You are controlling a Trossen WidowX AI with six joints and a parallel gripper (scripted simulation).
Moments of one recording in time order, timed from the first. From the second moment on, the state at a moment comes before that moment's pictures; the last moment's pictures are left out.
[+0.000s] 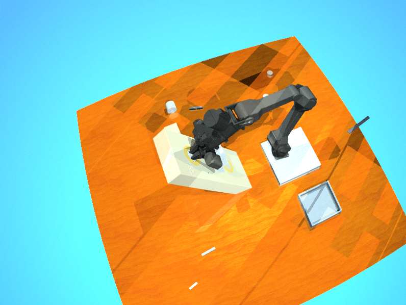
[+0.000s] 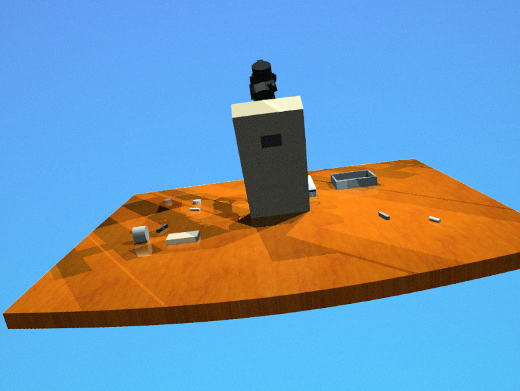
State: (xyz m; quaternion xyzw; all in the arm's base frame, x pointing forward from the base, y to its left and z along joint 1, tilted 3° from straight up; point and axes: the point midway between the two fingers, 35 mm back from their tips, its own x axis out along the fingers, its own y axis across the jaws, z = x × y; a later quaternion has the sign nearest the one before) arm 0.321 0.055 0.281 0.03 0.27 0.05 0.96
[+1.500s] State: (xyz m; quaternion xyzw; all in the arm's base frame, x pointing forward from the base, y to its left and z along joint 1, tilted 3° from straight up) arm 0.252 0.046 0.300 0.03 0.28 0.06 0.96
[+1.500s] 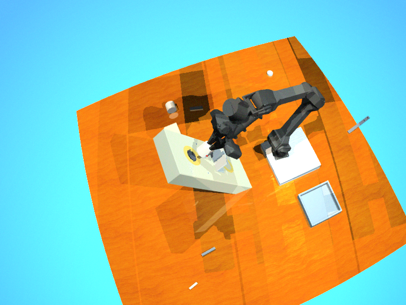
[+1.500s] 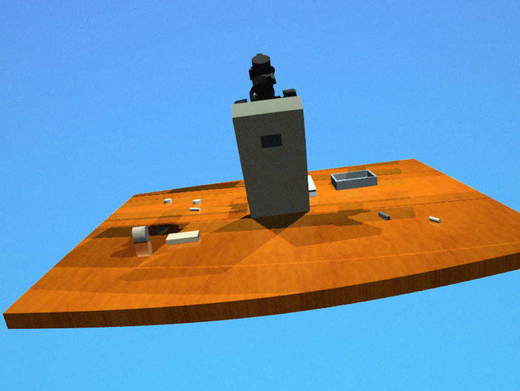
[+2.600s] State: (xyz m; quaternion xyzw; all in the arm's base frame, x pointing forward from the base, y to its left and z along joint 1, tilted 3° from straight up) arm 0.231 0.042 0.251 0.03 0.28 0.06 0.96
